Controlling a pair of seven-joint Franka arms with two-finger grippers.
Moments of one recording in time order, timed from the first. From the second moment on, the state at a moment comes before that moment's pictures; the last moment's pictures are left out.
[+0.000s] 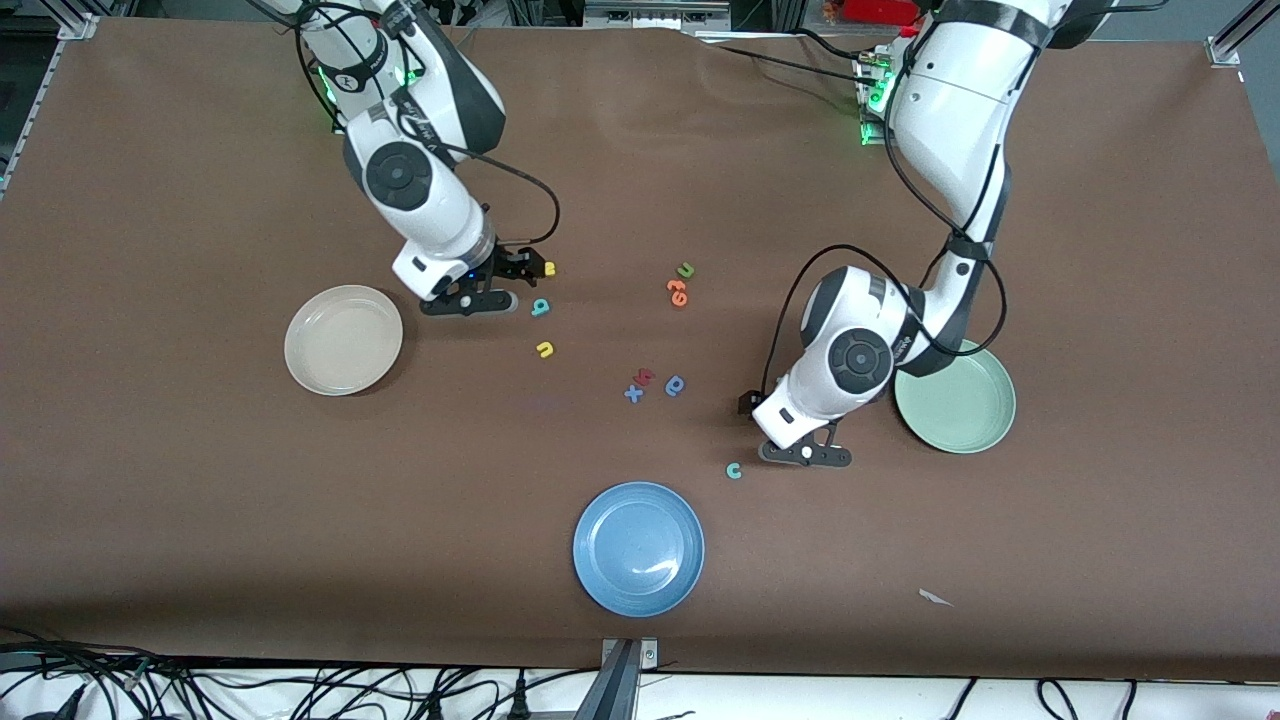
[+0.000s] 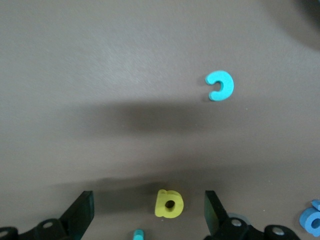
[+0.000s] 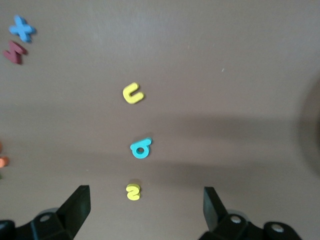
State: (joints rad) left arm -0.46 0.77 0.04 -1.55 -0.16 2.28 -0.25; right arm 0.20 0.24 0.39 -2.18 0.01 2.37 0.52
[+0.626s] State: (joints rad) left arm -0.49 0.80 0.04 -1.55 -0.11 2.29 -0.33; right arm 0.23 0.33 0.45 -2.27 -0.31 2.52 0.85
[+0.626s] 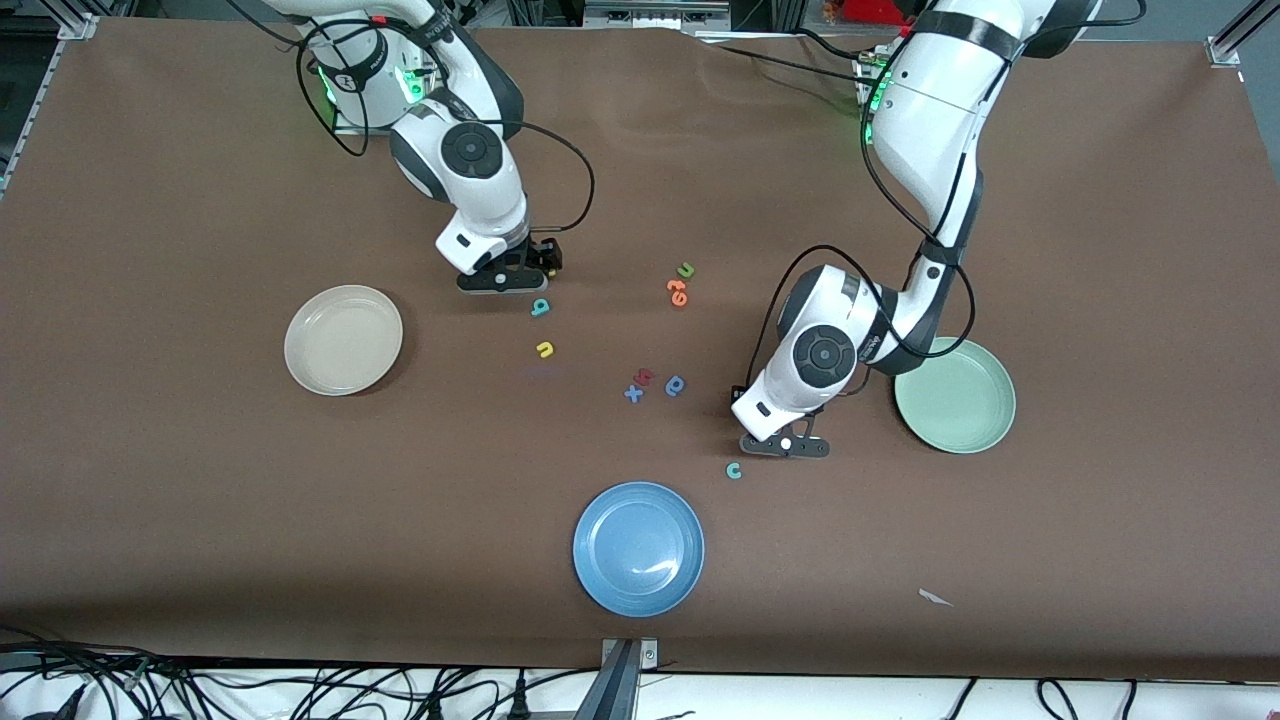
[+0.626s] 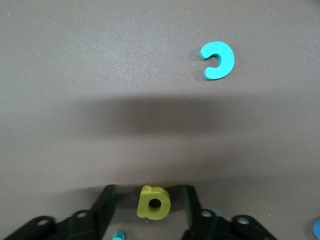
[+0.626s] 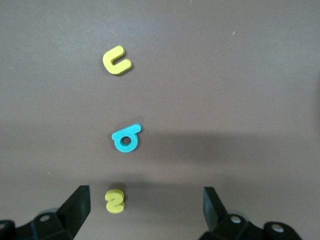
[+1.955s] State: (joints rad) left arm -0.38 0.77 0.07 -1.50 -0.08 2.16 -0.22; right arm 0.28 0.49 0.47 -2.27 -0.55 2.64 1.11
